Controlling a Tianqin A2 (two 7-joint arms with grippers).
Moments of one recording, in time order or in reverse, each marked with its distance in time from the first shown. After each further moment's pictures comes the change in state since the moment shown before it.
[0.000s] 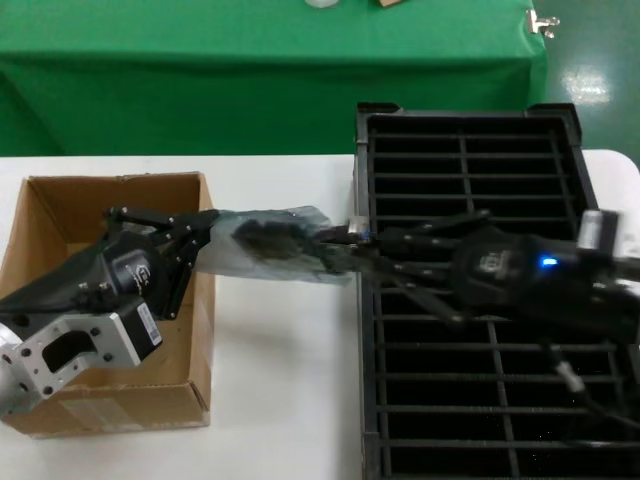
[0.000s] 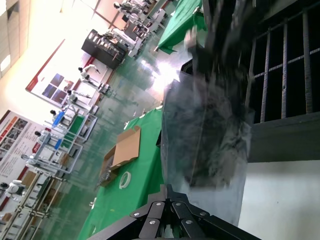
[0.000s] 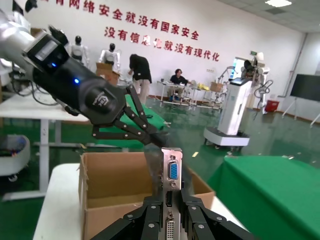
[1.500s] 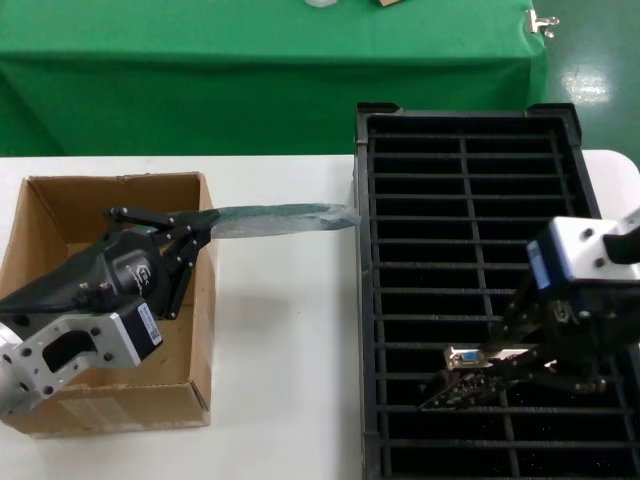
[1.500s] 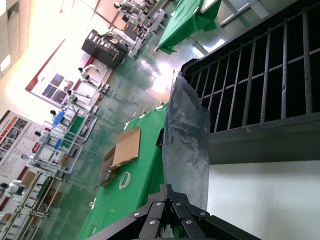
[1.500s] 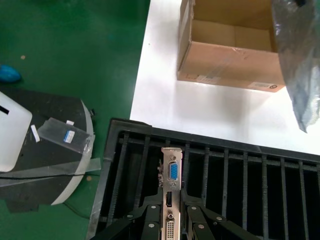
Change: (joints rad) left arm 0.000 0.000 0.000 0.000 0.000 0.000 0.000; right arm 0.746 0.315 -0.721 0.489 -0.392 -0.410 0.754
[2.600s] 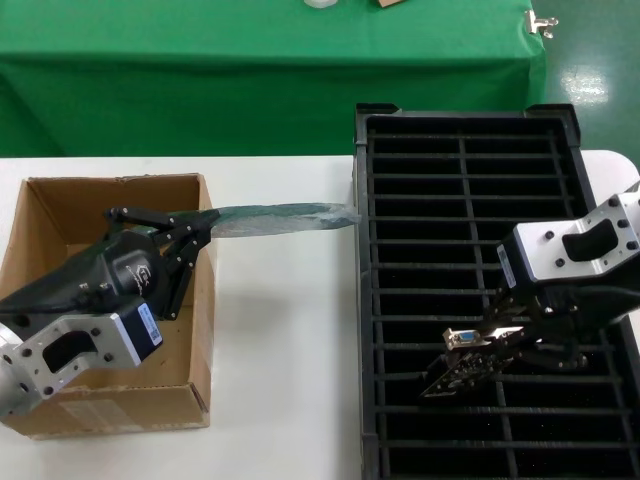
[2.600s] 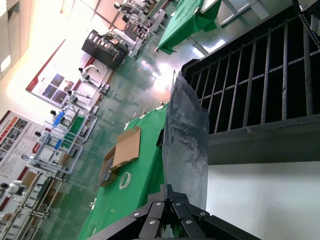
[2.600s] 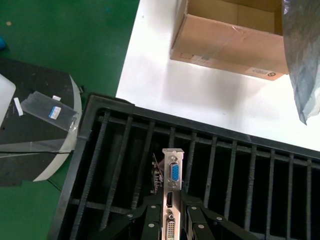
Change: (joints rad) left arm 0.000 0.000 0.000 0.000 0.000 0.000 0.000; right arm -0.026 -0.106 -0.024 -0.090 -0.166 -0.002 -0.081
